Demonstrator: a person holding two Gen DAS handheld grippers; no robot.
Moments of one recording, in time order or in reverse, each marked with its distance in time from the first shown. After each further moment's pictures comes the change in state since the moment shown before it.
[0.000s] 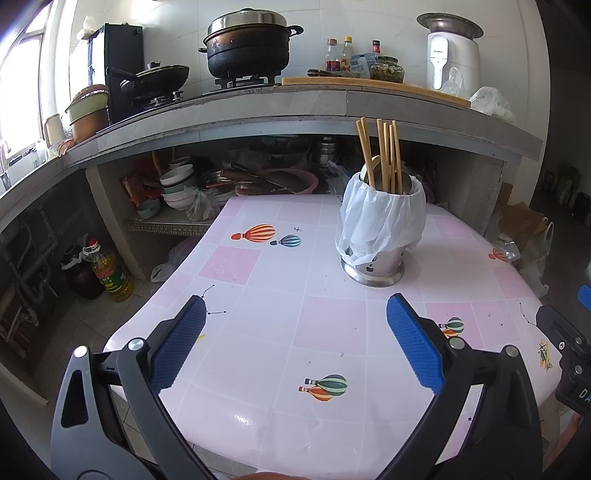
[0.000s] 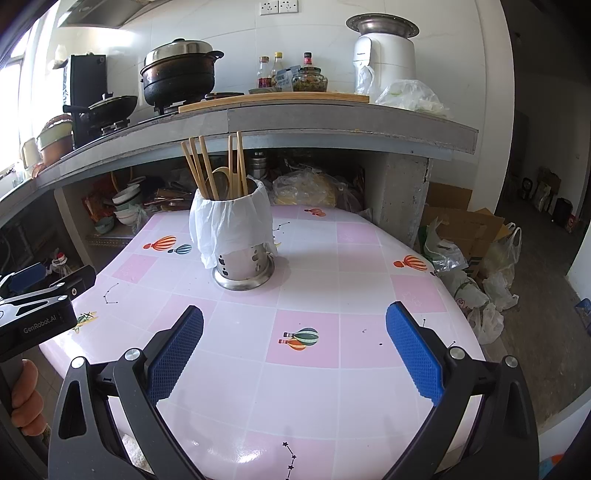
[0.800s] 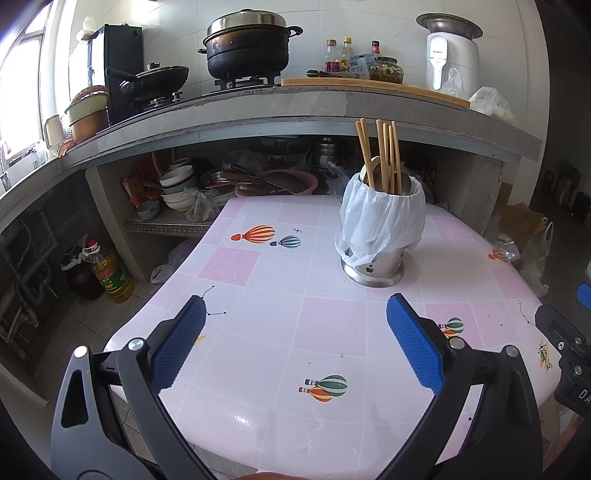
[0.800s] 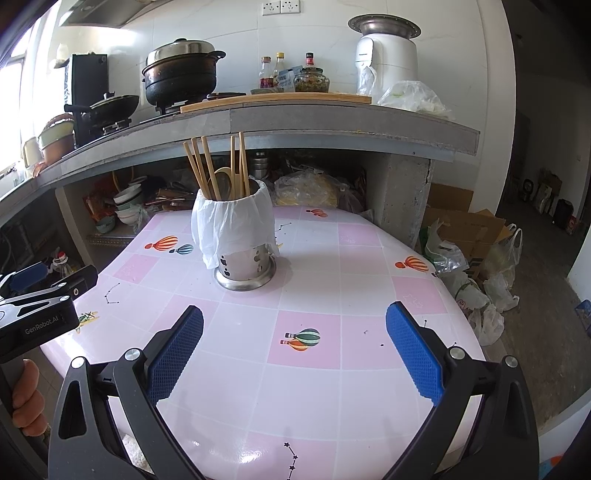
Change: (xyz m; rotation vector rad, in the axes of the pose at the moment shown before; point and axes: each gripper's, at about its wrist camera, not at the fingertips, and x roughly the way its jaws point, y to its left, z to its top) left arm 0.000 -0.001 0.001 0.002 0.000 0.001; right arm 0.000 0.001 0.001 -0.004 -0.001 0.003
